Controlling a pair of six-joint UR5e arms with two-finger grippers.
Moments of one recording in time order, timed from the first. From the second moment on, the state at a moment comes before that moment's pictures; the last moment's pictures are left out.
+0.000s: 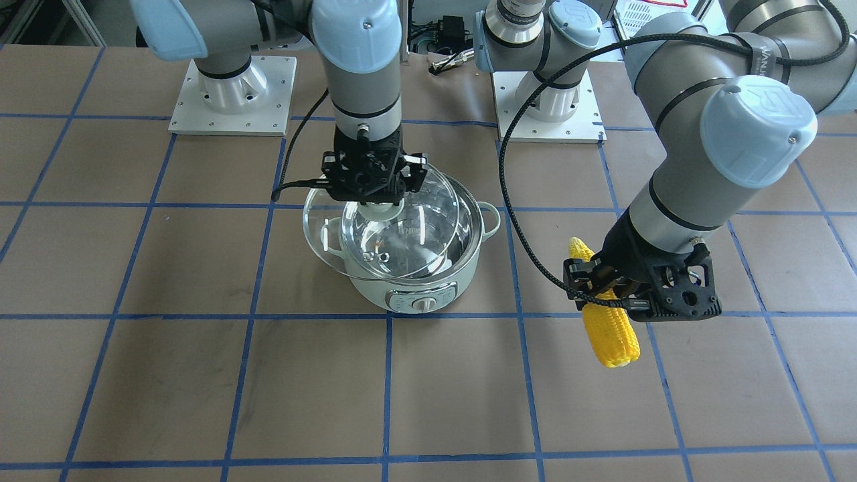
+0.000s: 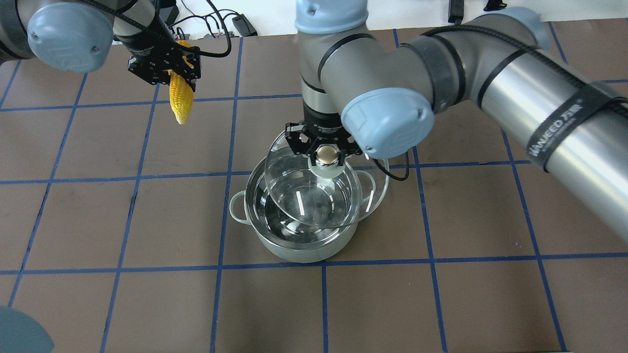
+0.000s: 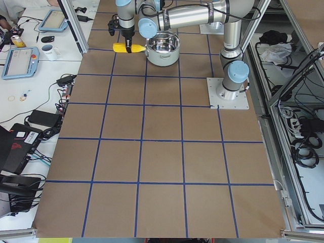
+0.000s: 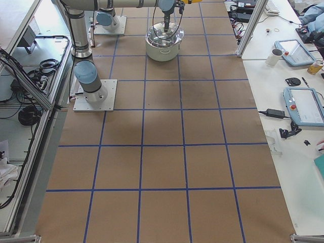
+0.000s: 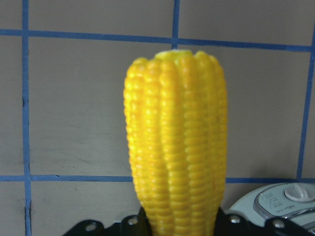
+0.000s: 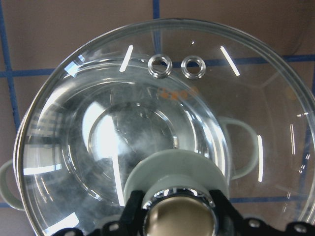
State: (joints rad) left arm -1.51 -1.86 -1.44 -1.36 1.51 0.00; right arm 1.96 -1.37 1.56 -1.72 -1.50 0.42
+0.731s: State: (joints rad) left arm -1.77 -1.84 -1.51 -1.41 1.48 -0.20; right arm 1.53 -1.51 1.56 -1.56 -1.62 -0.18
